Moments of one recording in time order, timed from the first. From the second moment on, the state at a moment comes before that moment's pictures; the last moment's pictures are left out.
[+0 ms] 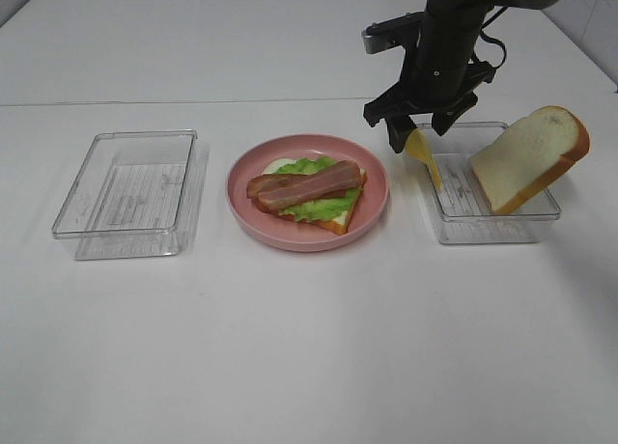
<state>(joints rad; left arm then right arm) -0.35 -0.01 -0.51 0.01 1.04 0.07 0.31 2.33 -1.94 -0.08 0.96 0.02</state>
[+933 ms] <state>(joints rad) -0.35 -0.01 -0.51 0.01 1.04 0.07 0.31 2.33 -1.94 -0.11 0.99 0.02</state>
